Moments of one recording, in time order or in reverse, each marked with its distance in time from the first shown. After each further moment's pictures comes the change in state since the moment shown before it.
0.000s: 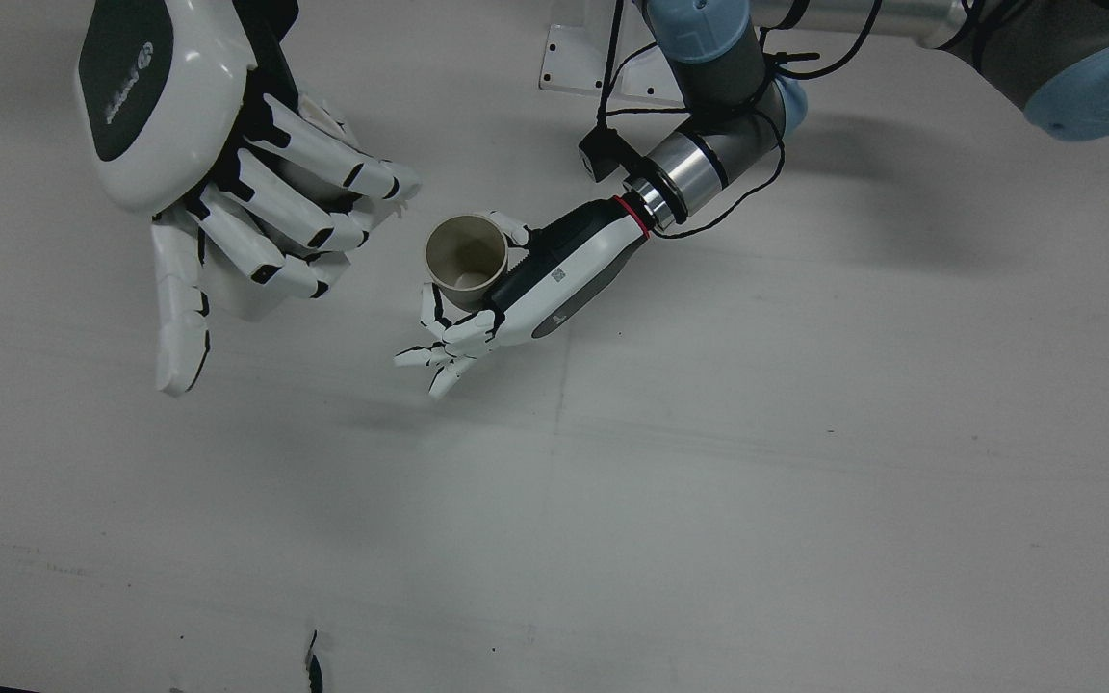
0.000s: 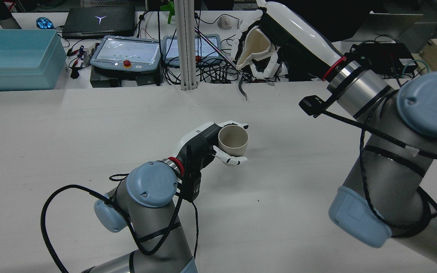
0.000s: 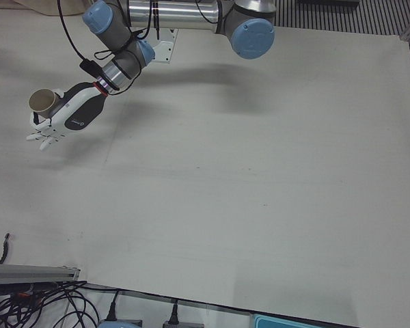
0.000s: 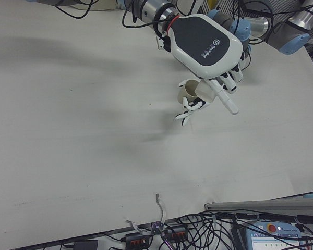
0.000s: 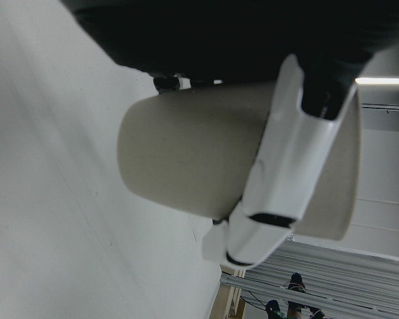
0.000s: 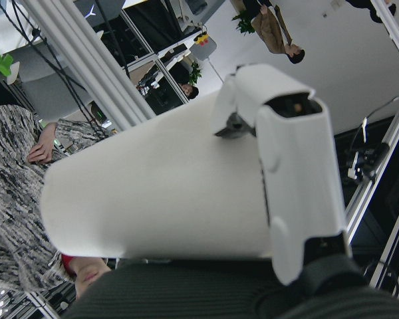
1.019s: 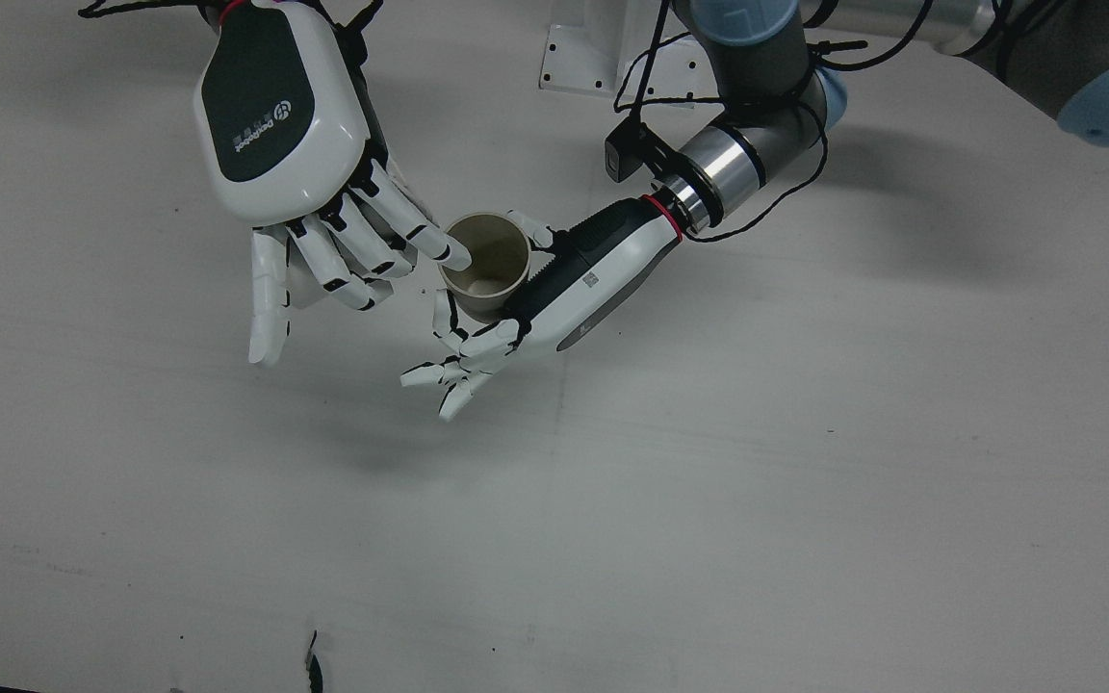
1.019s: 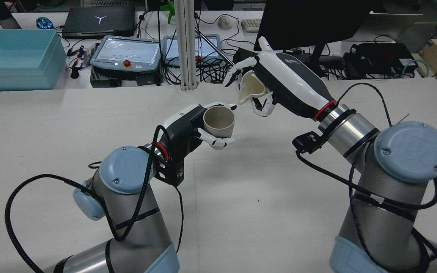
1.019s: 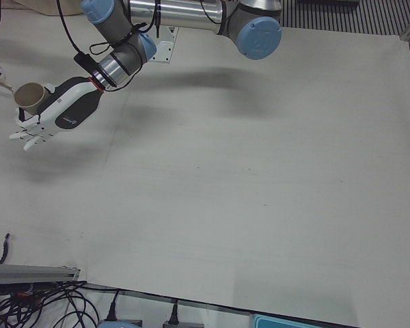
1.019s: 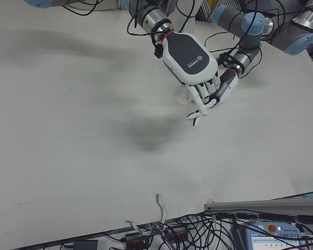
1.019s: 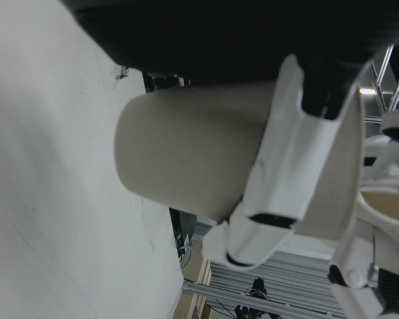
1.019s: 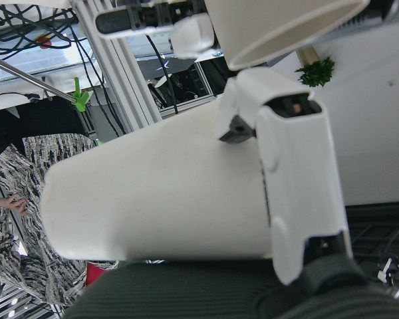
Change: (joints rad) left arm -0.059 0.041 -0.080 -0.003 0.002 -0.027; right arm -0.152 -0.075 0.038 -0.054 0.155 -0.144
